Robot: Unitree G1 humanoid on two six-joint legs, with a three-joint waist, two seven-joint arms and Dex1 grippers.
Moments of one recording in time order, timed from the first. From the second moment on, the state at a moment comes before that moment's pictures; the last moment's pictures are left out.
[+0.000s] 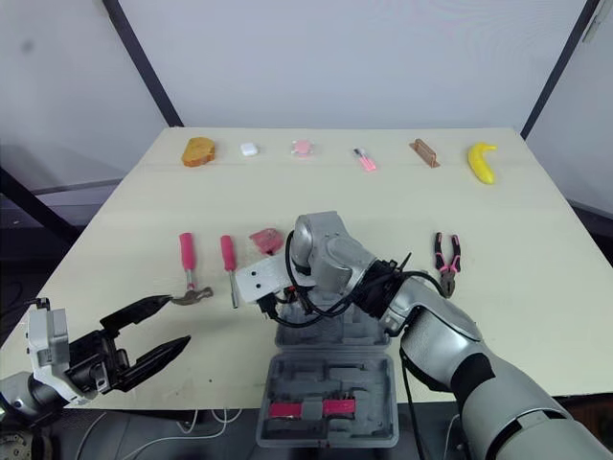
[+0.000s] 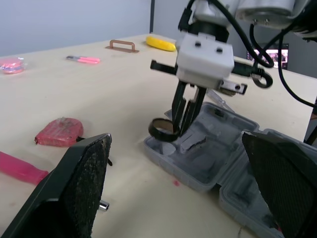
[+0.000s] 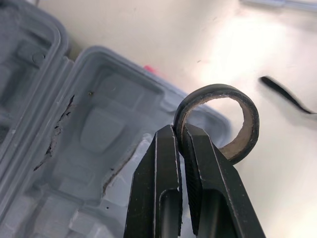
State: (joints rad) left arm 0.37 0.63 0.54 -0.23 -0.73 0.08 -1.22; right arm -1.13 -0.03 0.81 0.47 -0.51 0.41 1.39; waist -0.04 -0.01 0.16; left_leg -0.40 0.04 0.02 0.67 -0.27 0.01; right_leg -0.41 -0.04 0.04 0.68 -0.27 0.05
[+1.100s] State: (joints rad) left arm 0.33 0.63 0.50 -0.23 -0.73 0.10 -1.20; right arm -1.11 -0.05 0.82 0.50 -0.51 0.36 1.35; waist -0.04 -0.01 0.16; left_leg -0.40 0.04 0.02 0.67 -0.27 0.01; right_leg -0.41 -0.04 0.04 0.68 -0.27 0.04
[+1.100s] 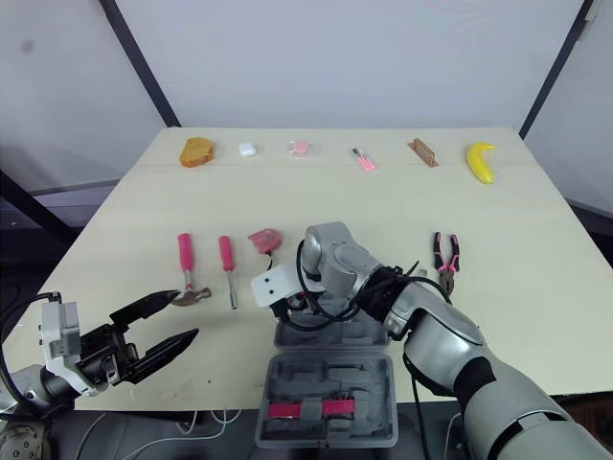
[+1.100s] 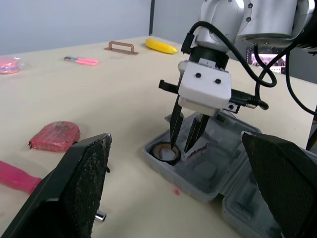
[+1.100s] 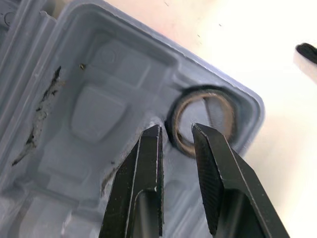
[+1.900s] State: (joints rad) left arm 0.33 0.63 0.50 -0.23 -0.71 0.10 -1.20; right arm -0.79 -0.05 0.42 0.39 -0.15 0.39 1.04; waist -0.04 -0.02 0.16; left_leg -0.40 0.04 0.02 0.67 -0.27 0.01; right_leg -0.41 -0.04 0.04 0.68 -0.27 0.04
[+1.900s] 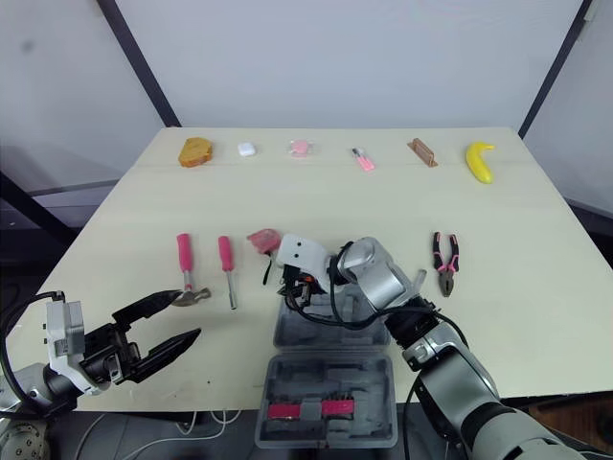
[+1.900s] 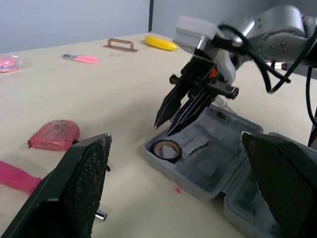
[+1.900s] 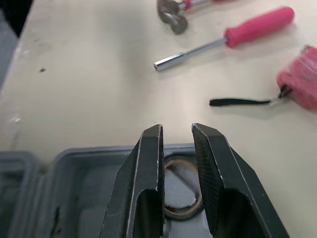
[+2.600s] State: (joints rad) left arm 0.32 0.64 0.48 -0.23 -0.71 0.10 -1.20; right arm -0.74 -0.06 0.46 0.55 -0.16 0.26 0.94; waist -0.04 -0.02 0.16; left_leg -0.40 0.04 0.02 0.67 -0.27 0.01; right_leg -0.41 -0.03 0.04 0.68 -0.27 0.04
